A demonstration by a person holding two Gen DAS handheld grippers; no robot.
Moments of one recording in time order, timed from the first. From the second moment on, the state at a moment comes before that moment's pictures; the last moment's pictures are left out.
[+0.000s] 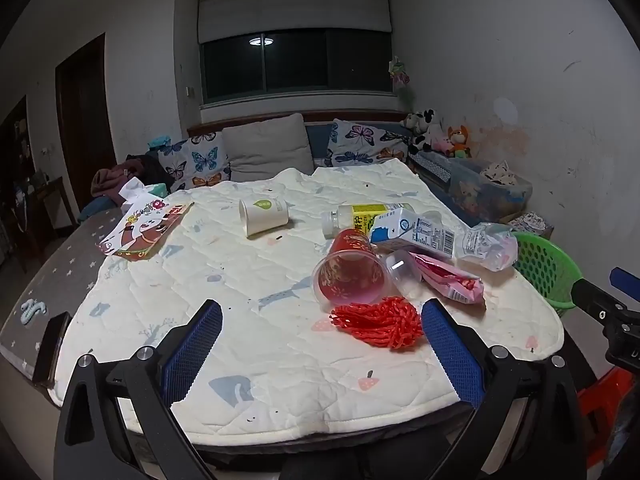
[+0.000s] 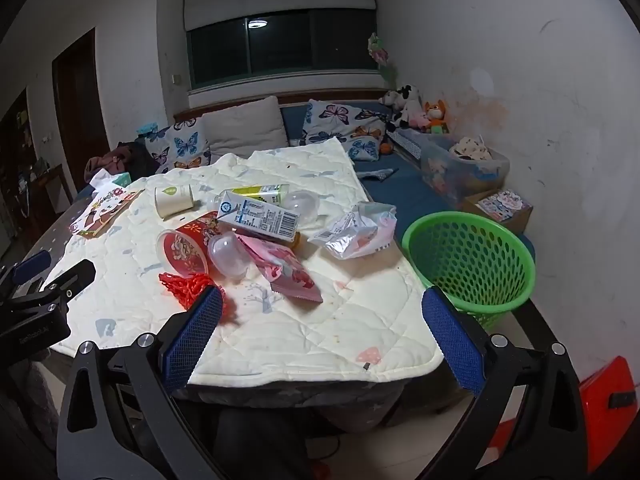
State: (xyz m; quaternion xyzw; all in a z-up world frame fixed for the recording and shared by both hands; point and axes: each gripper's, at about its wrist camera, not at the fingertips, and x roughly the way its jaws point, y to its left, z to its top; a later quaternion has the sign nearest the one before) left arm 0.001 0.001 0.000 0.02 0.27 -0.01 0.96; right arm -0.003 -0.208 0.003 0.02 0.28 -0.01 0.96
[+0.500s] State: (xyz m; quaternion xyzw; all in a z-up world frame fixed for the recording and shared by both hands) left arm 0.004 0.004 -0.002 0.01 0.27 -0.01 0.96; right arm 0.000 -0.208 0.002 0.02 0.28 -0.01 0.96
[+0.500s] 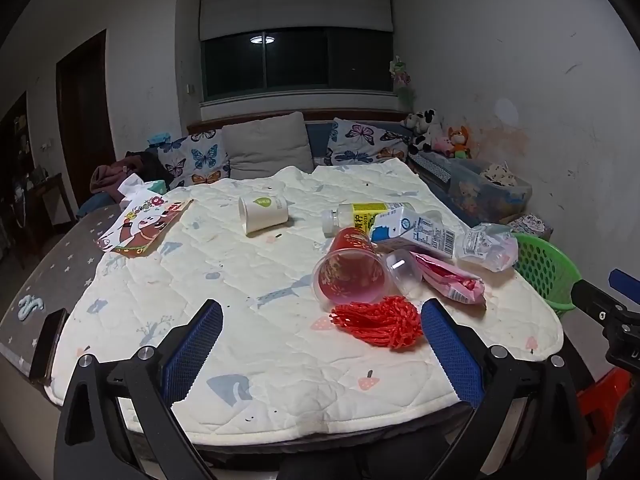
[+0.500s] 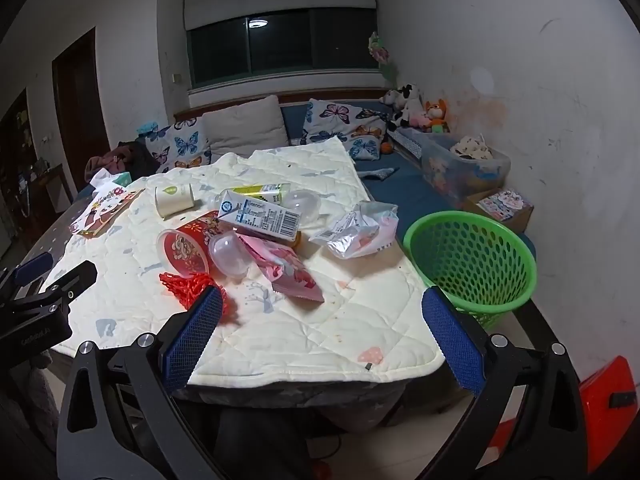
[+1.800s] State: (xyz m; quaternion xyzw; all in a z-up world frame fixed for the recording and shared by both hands) left arm 0.014 0.007 -0.009 0.00 0.28 -0.01 0.96; right arm 0.008 -0.203 -0.005 0.01 0.28 0.00 0.96
